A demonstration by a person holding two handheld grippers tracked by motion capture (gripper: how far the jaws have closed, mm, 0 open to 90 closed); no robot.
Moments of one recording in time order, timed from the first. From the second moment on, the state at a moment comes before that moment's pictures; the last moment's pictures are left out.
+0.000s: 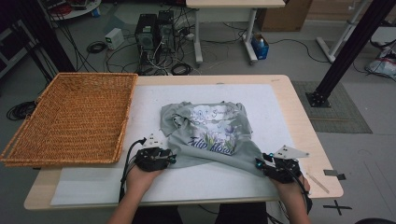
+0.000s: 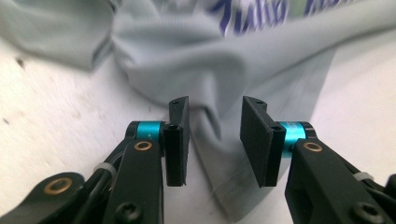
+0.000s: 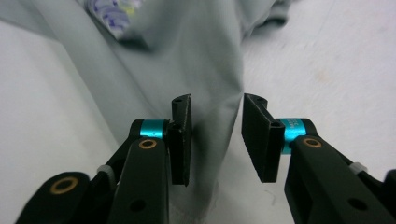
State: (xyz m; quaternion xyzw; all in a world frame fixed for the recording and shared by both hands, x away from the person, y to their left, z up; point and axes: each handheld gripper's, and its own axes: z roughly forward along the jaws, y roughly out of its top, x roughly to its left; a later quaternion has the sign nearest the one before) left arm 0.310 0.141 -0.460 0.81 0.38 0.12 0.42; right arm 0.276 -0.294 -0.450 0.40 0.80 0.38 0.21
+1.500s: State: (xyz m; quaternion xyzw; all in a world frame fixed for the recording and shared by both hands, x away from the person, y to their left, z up) left arm 0.250 0.161 -0.442 0.76 0.42 0.17 0.46; right arm 0.243 -0.309 -0.428 0.40 0.78 0.44 0.21
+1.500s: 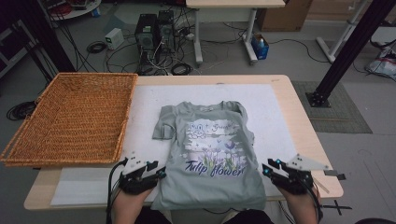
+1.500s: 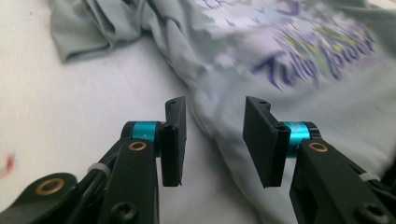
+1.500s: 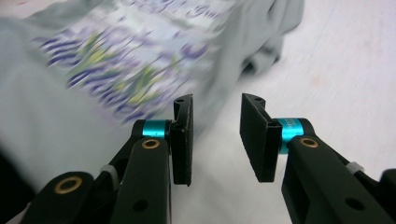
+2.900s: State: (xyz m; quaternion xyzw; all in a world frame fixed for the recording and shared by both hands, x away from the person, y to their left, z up) left arm 0.387 0.154 -0.407 0.75 0.41 0.17 0.49; right arm 0.438 -0.323 -0.423 0.48 0.76 0.39 0.19
